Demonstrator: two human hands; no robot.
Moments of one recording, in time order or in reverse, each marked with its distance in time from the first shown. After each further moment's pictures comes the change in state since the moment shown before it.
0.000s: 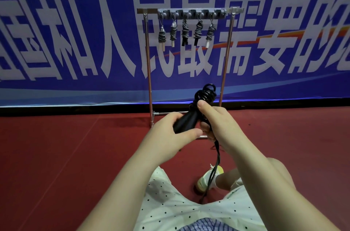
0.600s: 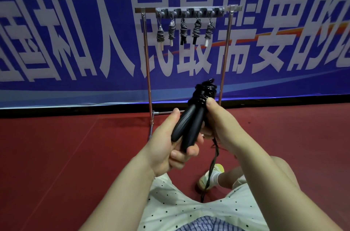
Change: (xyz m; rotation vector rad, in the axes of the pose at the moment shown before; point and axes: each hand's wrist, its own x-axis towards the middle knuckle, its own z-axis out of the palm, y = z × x) left_hand -0.007 0.003 0.002 -0.877 -0.568 -0.325; right_hand 0.002 0.010 -0.007 0.211 -0.180 -0.035
